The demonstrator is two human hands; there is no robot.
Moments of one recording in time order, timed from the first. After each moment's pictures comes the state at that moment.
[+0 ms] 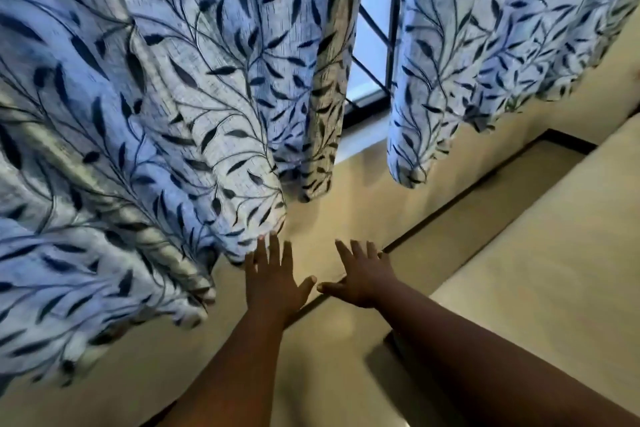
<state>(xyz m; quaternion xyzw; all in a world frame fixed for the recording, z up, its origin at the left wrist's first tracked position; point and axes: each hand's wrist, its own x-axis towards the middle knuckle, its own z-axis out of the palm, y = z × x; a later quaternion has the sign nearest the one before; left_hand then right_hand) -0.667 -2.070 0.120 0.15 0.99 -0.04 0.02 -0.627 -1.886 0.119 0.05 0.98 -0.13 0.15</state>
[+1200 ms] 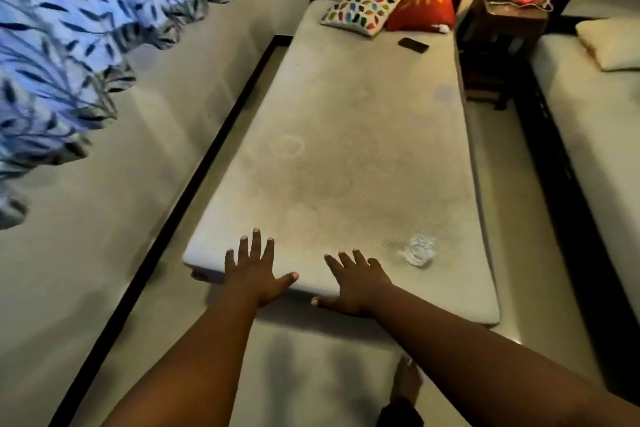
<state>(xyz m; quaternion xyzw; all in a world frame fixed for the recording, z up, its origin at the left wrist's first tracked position) -0.357 -1.806 0.026 0.51 0.82 -0.11 0.22 -0.155 -1.714 0.037 0.35 0.89 -0.19 0.23</state>
